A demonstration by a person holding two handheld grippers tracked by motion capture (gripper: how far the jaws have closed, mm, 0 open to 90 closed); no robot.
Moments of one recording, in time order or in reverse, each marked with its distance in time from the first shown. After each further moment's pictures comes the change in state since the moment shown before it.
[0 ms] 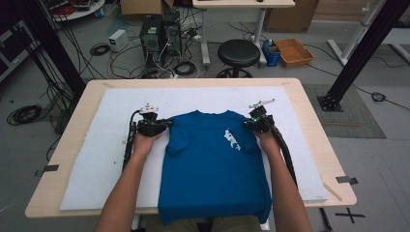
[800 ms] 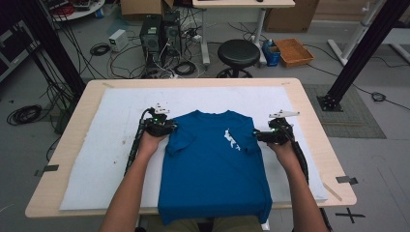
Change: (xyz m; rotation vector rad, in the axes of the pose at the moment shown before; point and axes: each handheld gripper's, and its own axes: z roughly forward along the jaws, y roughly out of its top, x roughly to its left) left arm -0.014 0.007 0.023 0.168 0.111 0.186; right arm -0.013 -0.045 -0.054 -0.121 -0.013 0.059
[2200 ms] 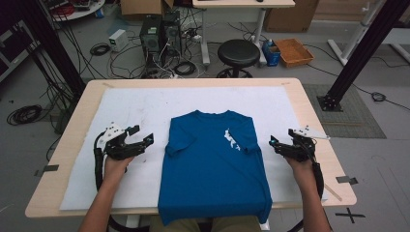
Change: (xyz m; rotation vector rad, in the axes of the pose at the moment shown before) left arm 0.011 -0.075 -0.114 -0.400 -0.039 -0.125; right arm -0.014 -0.053 -0.056 -0.214 -0.085 0.056
